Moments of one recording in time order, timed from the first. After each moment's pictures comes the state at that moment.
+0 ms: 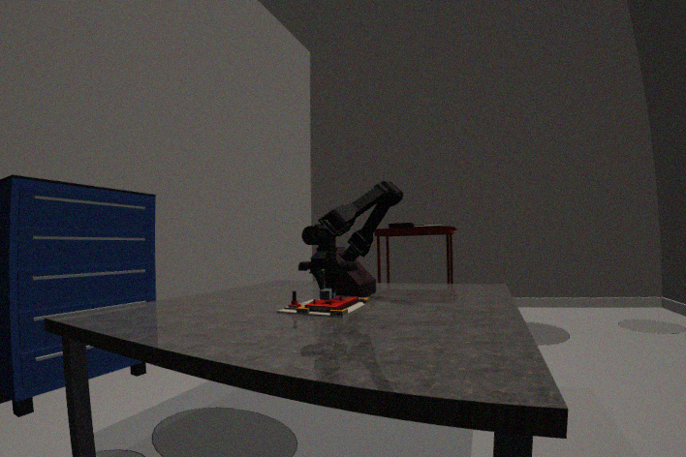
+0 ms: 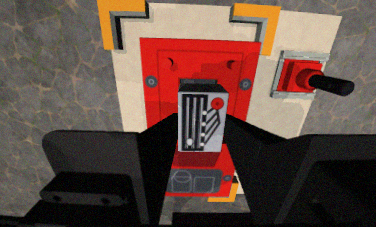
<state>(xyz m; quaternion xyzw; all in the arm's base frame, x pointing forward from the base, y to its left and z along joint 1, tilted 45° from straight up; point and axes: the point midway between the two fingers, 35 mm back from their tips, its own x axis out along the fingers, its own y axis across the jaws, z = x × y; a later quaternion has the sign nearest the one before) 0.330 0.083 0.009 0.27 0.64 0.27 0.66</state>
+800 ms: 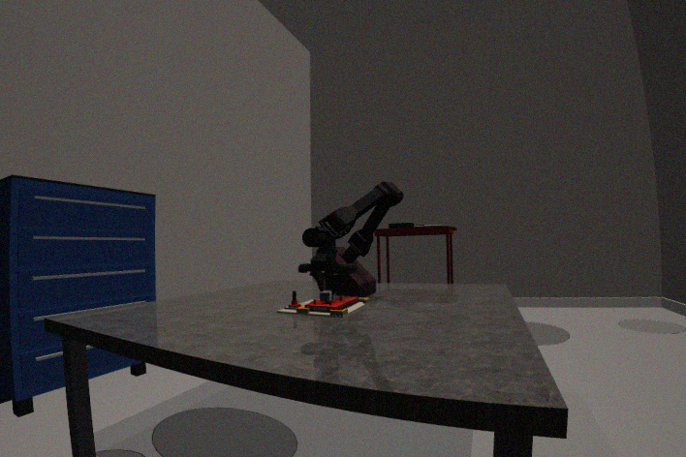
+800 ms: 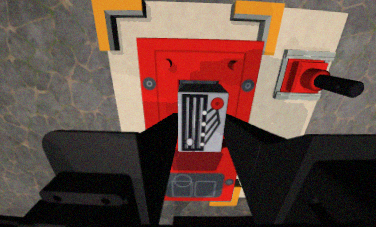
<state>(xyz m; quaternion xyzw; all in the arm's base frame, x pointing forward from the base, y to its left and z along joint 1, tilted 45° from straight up) 0.330 0.087 0.005 0.27 0.64 0.27 0.66</state>
